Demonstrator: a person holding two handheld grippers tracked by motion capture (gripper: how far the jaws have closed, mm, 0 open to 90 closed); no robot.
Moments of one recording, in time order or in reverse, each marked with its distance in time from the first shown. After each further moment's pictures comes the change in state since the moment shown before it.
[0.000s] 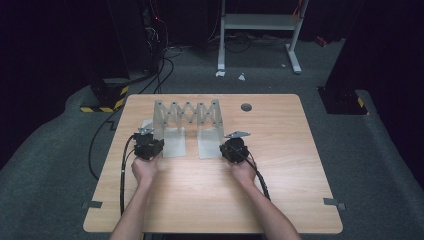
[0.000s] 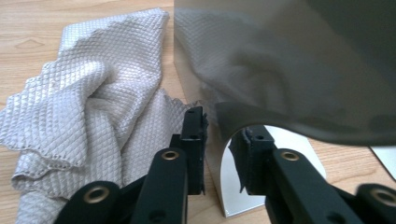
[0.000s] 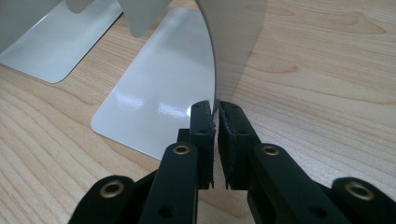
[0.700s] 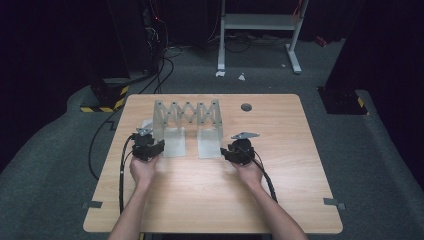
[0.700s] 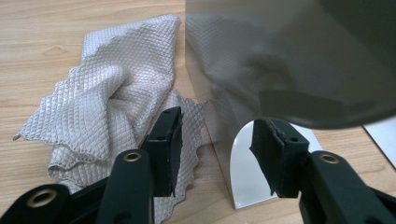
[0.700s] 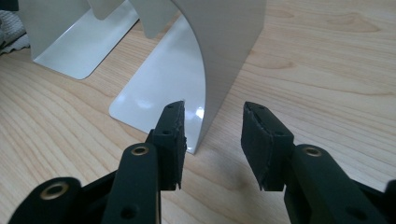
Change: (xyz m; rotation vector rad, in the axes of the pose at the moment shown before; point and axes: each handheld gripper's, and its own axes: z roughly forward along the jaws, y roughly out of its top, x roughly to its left) left arm -0.002 0.000 -0.008 -0.009 0.057 0.018; right arm -0.011 -0.005 -0.017 -0.018 0.081 0.019
